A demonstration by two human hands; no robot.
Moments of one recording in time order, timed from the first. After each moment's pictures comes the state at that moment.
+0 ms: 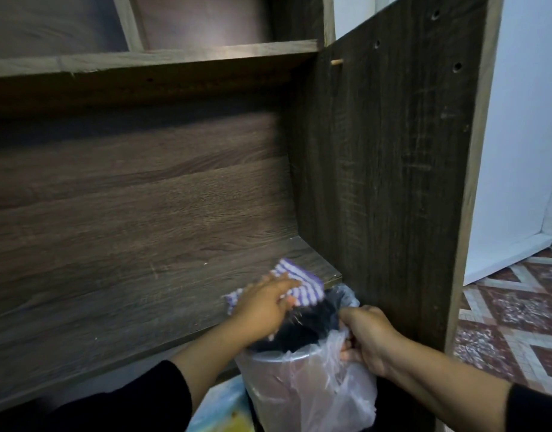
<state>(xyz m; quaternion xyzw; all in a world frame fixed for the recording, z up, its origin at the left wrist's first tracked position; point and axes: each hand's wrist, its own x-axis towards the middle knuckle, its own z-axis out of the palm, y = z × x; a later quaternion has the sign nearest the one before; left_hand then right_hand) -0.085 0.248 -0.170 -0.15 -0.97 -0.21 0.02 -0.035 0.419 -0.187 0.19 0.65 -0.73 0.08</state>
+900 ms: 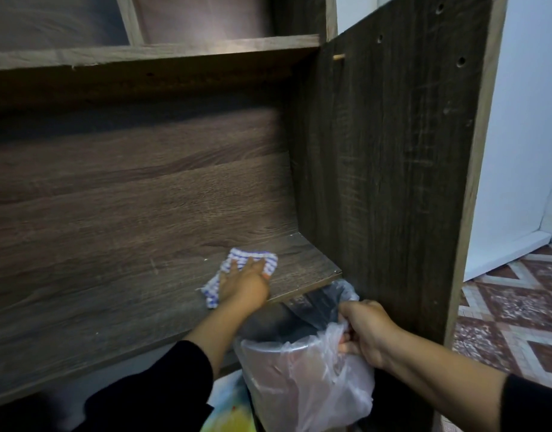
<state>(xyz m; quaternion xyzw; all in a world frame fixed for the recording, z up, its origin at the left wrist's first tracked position) -0.122 0.231 -0.171 0.01 -0.99 -0.10 0.04 -0.036 0.417 -0.184 0.20 0.65 -0.73 0.08</state>
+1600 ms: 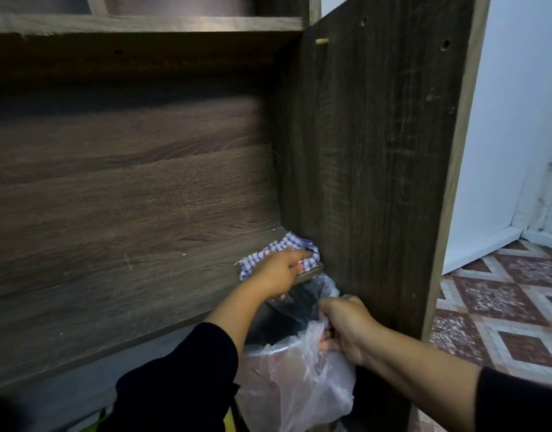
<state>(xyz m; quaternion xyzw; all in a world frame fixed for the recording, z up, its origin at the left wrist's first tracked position) -0.147 0.295 -0.175 -0.22 -0.95 -0.23 0.01 -0.047 0.419 -0.198 0.19 0.66 -0.72 0.08</state>
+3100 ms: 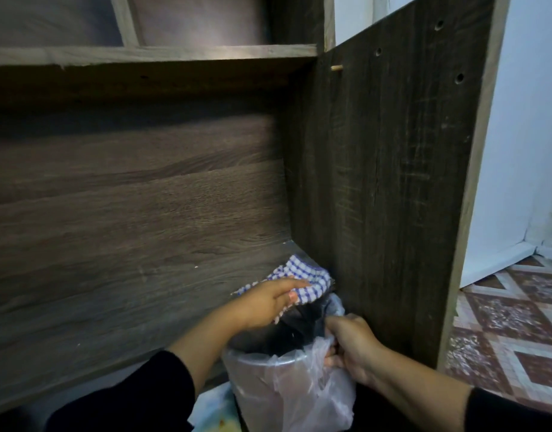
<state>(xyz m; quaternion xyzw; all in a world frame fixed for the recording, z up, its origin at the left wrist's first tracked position) -0.110 0.249 -0.161 -0.31 -0.92 -0.25 -0.03 -0.061 0.412 -0.219 0.18 0.63 -0.75 0.08</state>
